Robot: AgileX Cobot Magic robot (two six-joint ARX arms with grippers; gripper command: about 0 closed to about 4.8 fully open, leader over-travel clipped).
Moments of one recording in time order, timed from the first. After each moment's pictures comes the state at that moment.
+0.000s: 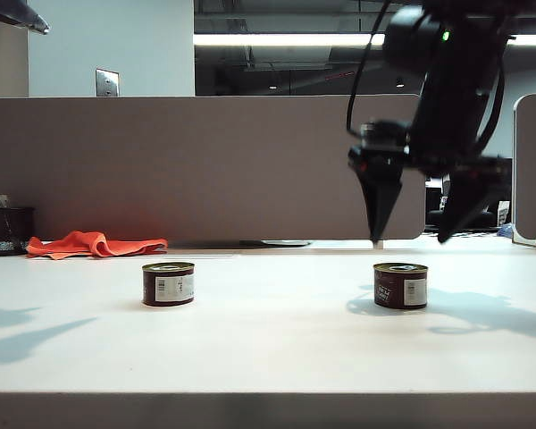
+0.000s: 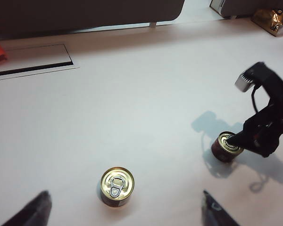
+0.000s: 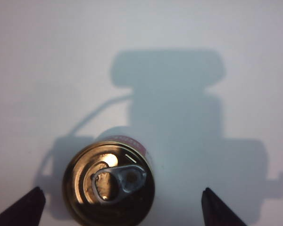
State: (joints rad) left arm -0.30 0.88 0.92 -0.41 0.24 -0.07; right arm 0.36 1.72 1.27 -0.64 0.04 0.10
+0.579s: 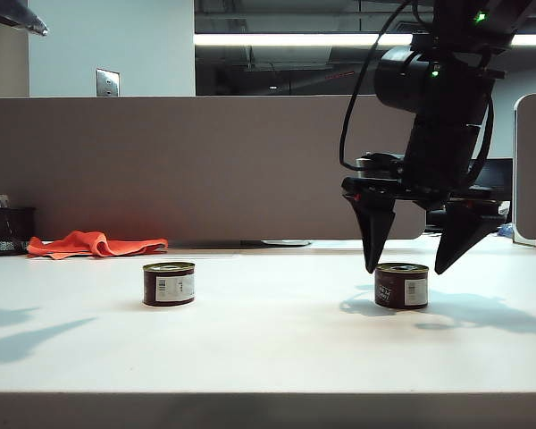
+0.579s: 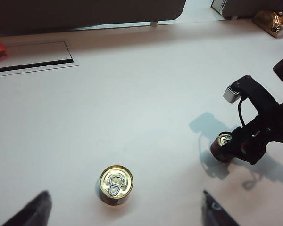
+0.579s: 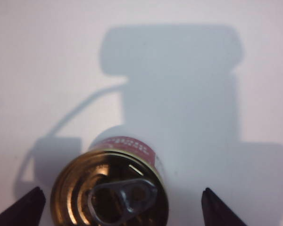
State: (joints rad) left arm -0.30 0.88 0.92 -0.42 0.24 -0.08; right arm 0.36 1.80 1.27 -0.63 0.02 0.13
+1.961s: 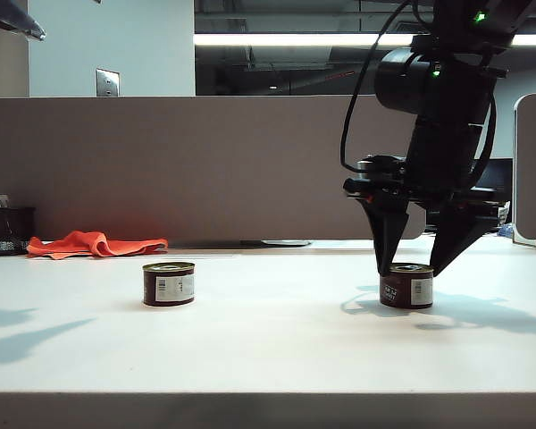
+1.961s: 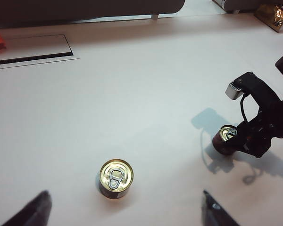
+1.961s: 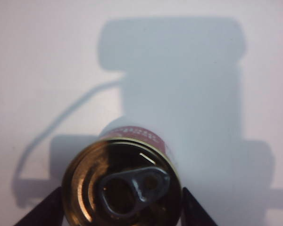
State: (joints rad) left arm -0.30 0.88 0.92 -0.44 0.24 -0.08; right arm 0.36 1.80 1.27 -0.66 0.02 0.13
